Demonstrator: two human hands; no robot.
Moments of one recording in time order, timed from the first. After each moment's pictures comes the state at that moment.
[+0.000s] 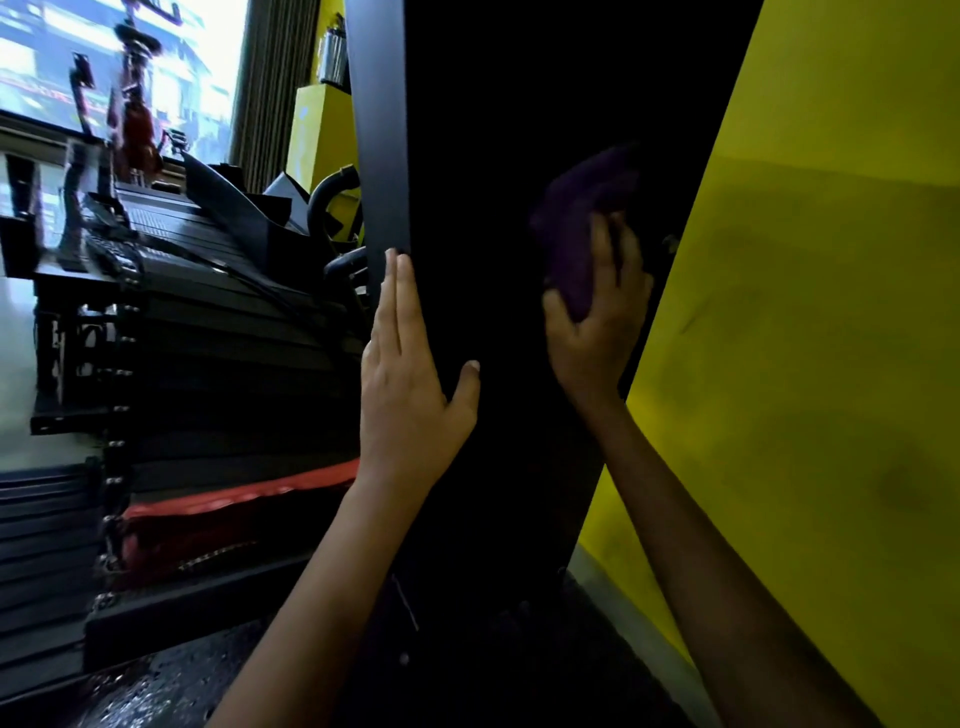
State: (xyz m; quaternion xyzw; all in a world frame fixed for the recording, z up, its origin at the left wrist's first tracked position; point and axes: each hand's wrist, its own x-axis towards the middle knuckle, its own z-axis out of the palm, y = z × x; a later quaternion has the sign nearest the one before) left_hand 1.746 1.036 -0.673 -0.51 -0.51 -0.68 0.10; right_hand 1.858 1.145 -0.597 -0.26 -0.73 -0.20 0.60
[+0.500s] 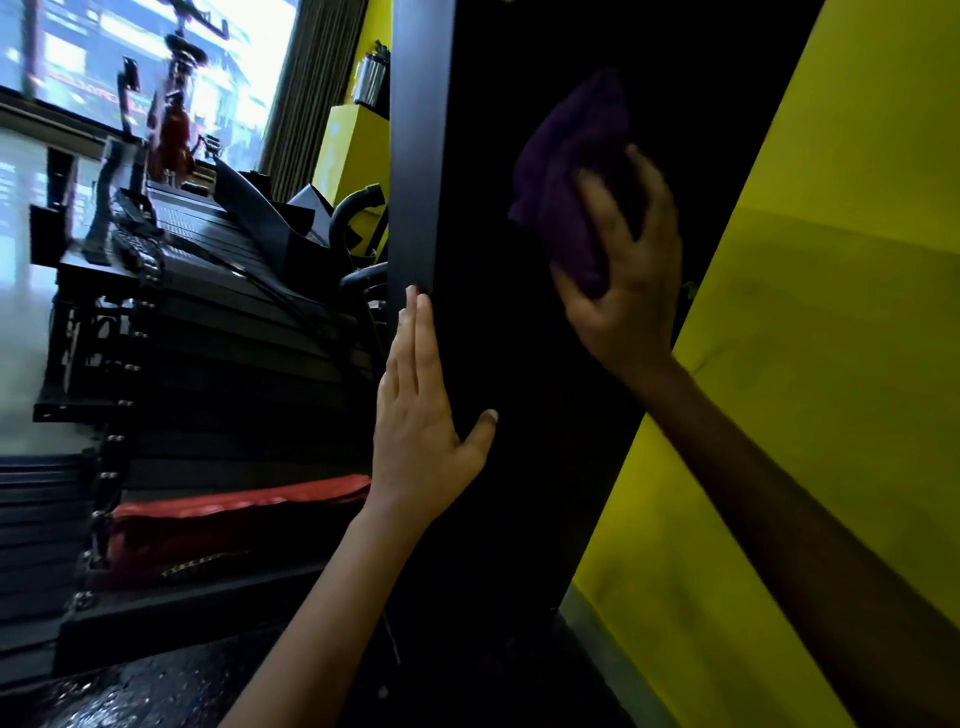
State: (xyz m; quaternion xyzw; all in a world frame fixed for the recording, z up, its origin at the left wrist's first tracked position) left_hand 1.746 1.053 -0.688 -0.52 -0.52 -0.67 0.12; right_hand 1.850 1.135 -0.530 -0.11 -0.77 -0.34 0.52
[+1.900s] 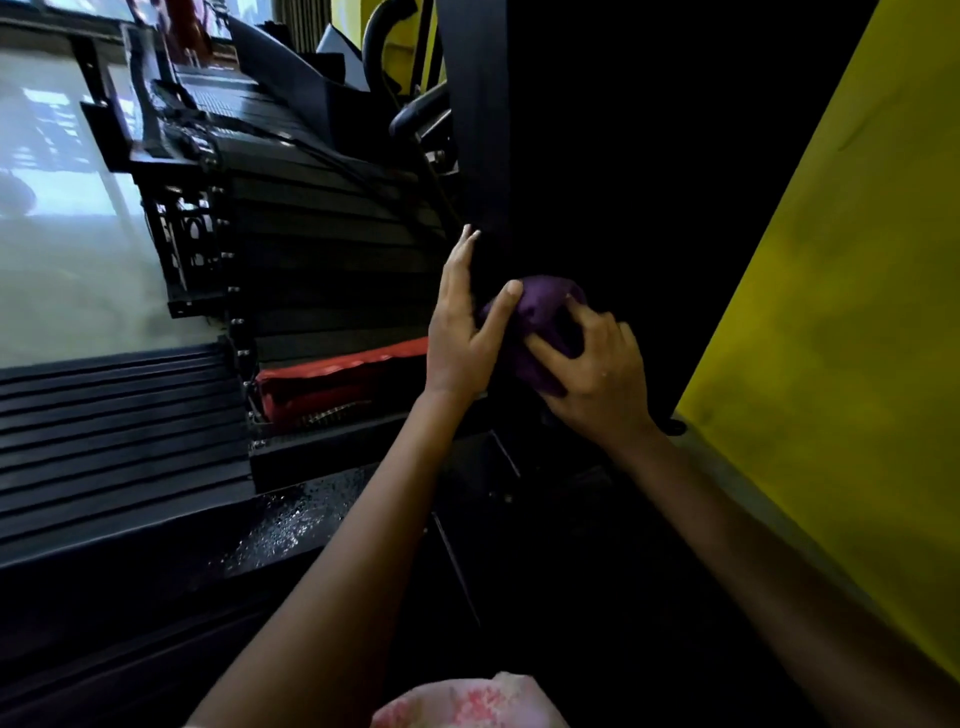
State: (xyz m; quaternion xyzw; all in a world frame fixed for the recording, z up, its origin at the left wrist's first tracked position) left_hand 1.720 1.058 -0.786 -0.52 -0.48 -0.69 -0.12; right_hand 1.870 1.117 -0.792 -0.16 -0.84 -0.33 0.40
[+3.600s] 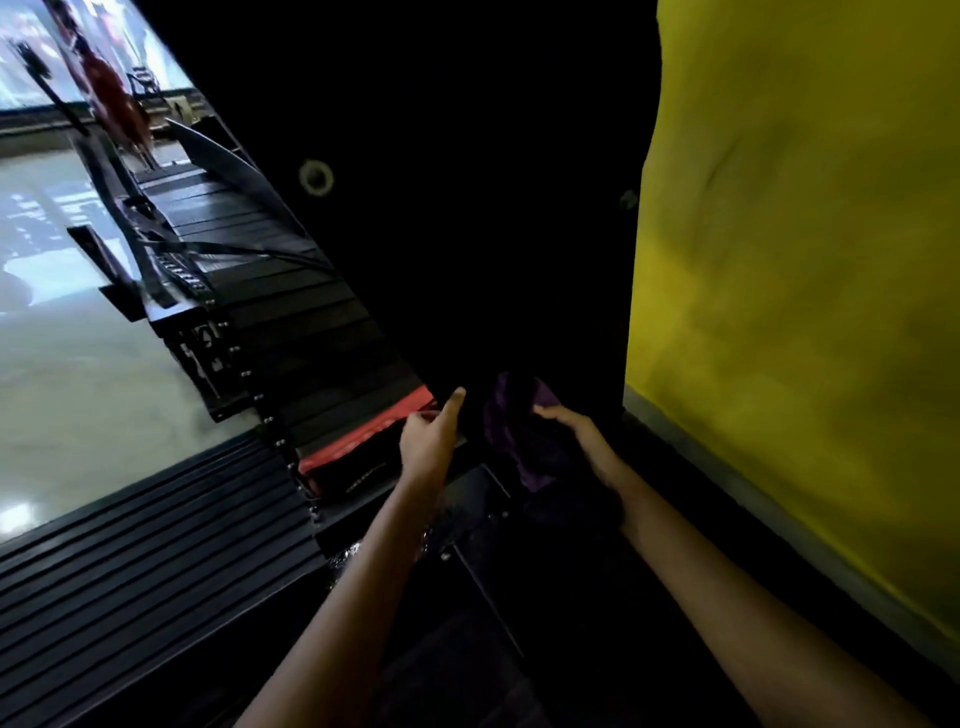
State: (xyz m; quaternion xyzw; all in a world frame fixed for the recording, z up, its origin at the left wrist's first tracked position) left_hand 1.737 1.011 -0.644 -0.24 -0.71 -0.52 -0.41; right_hand 1.903 1.045 -0.623 -0.44 -0.37 0.76 0.31
